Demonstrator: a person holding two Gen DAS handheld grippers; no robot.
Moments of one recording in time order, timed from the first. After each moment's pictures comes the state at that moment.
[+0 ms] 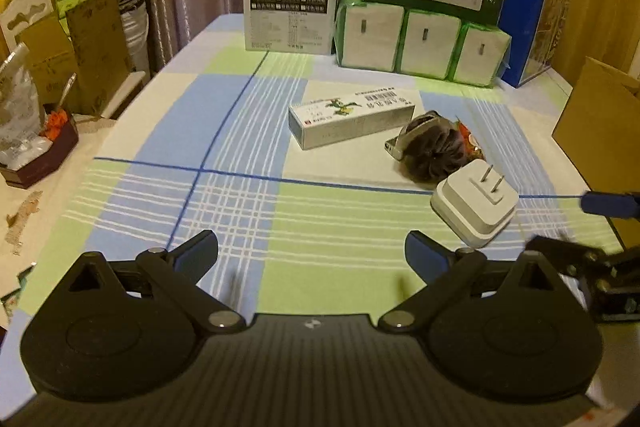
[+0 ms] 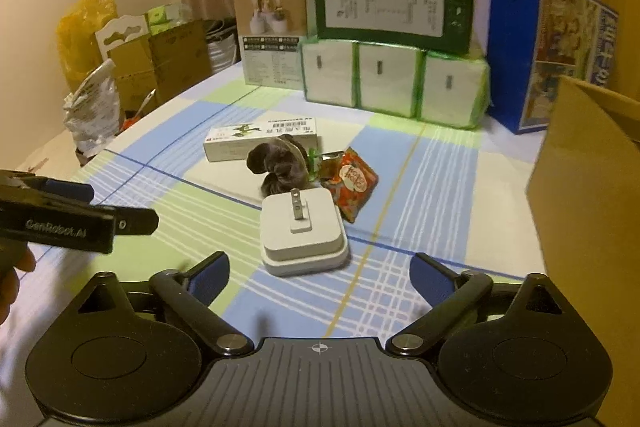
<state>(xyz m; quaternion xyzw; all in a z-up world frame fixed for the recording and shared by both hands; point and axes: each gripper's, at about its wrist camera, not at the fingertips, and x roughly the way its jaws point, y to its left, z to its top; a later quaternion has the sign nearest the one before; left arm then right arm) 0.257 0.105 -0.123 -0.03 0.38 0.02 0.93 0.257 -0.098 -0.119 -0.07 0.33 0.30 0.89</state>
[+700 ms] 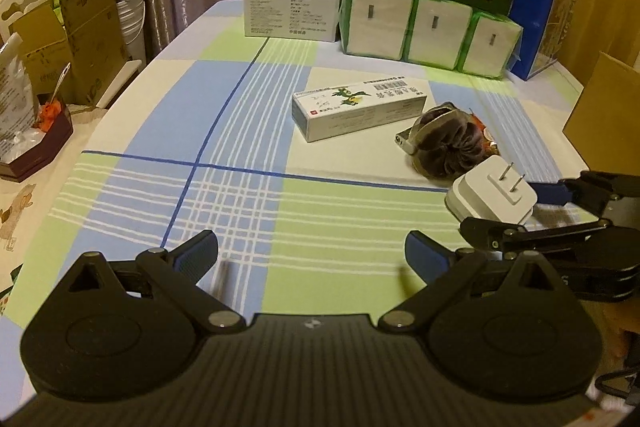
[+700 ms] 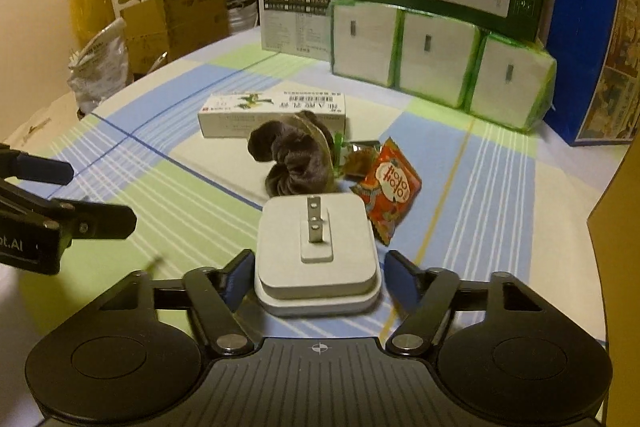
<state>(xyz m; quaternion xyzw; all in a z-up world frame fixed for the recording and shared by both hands) 0.274 0.110 -0.134 -0.03 0.39 0.02 0.92 0.301 -0.058 -0.155 -0.12 0.35 0.32 0.87</state>
